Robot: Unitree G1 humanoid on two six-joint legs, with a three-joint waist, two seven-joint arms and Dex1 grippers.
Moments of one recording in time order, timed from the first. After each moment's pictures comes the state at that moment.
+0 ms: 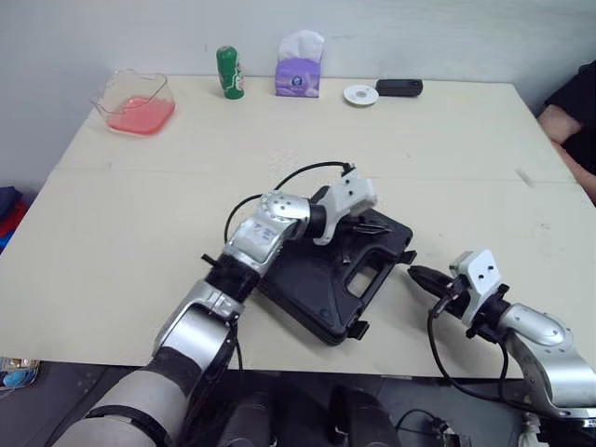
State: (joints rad) left arm -1.02 0.09 -0.36 0.49 -0.14 0.36 -0.87; right arm 0.01 -0.61 -0.18 -0.20 0.33 0.27 0.71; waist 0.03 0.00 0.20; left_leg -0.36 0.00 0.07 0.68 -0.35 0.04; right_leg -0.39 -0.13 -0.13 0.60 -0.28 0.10
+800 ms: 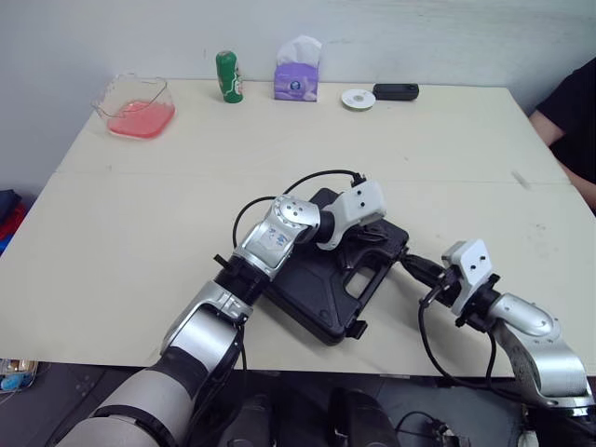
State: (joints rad) left arm -1.00 0.09 -0.40 0.48 -0.02 0.39 -0.85; right arm -0.05 -0.58 -0.15 -0.20 0.33 0.27 0.70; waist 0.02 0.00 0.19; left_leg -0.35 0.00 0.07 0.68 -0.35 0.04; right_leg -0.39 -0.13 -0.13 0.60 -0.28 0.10
